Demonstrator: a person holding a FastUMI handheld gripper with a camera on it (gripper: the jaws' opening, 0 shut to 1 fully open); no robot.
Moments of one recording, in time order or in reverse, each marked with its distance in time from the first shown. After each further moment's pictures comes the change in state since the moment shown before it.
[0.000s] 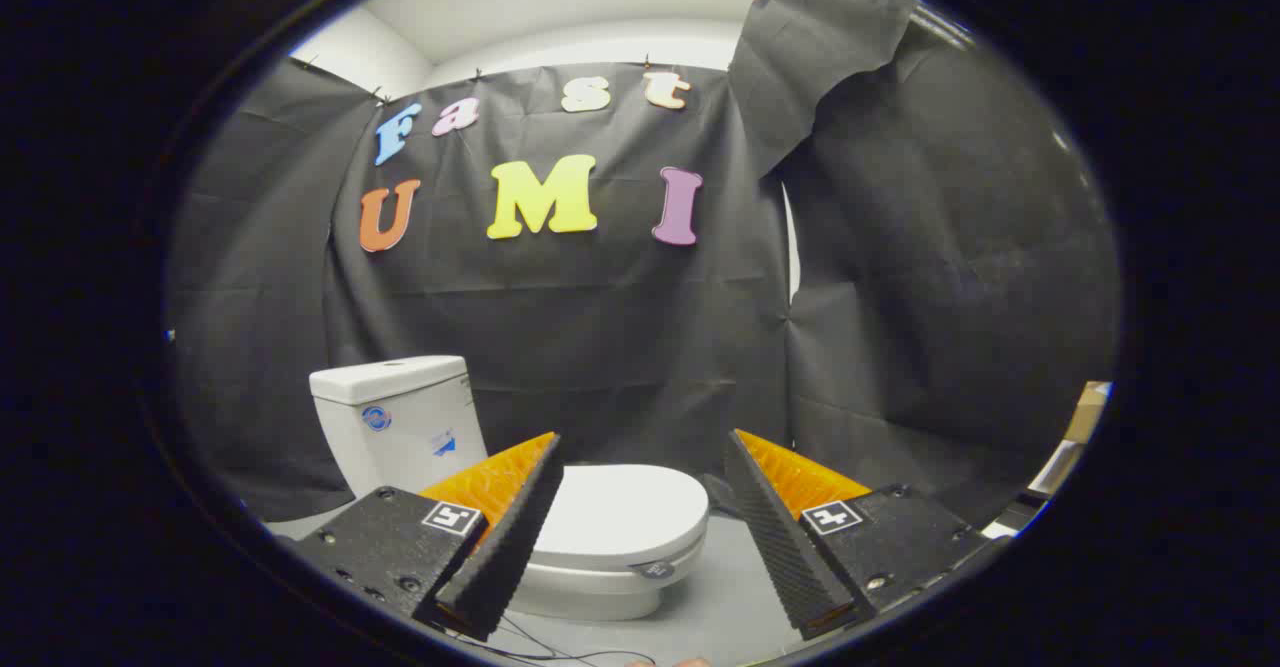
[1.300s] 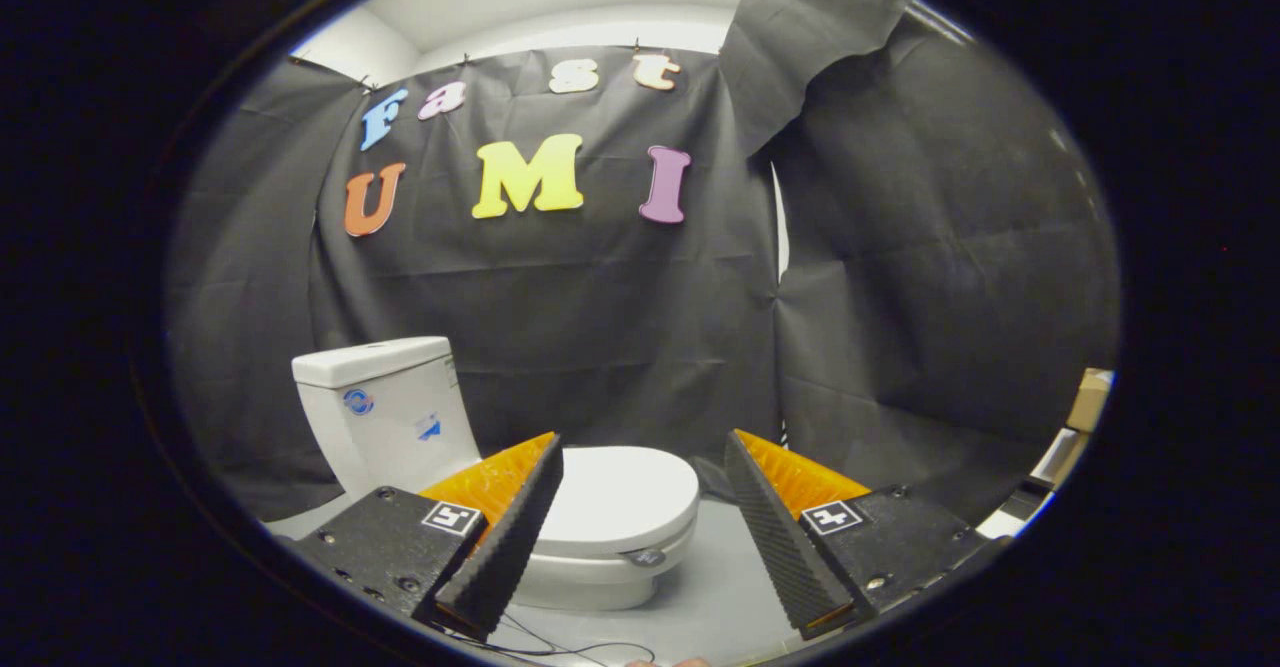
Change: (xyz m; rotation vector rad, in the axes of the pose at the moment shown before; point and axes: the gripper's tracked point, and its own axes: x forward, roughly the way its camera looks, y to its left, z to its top) arm 0.014 -0.008 -0.023 0.015 0.071 -0.037
